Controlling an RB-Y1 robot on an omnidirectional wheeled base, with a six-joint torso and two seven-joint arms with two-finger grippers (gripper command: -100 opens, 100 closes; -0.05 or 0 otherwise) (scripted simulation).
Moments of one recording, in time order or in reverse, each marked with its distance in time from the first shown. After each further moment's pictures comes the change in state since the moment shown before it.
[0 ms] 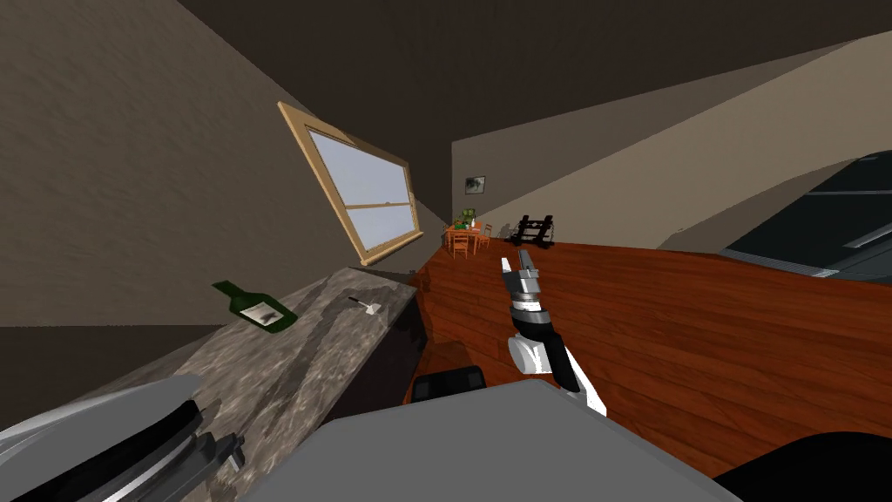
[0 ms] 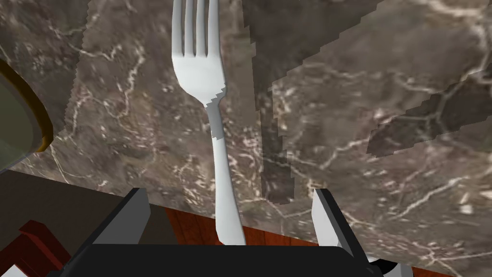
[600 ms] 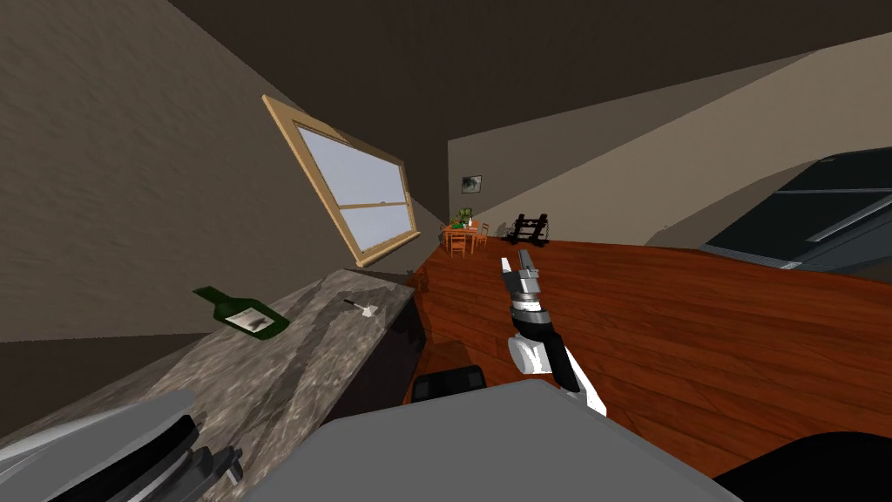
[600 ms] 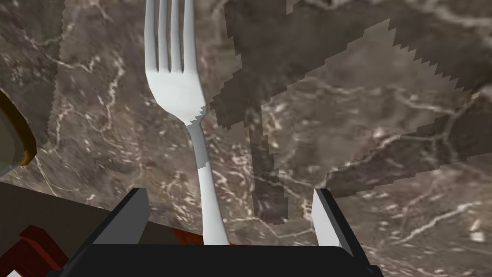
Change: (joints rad) left arm 0.003 -0.051 -0.036 0.020 -0.042 0.038 0.006; right arm 0.000 0.000 0.000 0.000 0.000 0.000 0.000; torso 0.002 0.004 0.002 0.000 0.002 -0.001
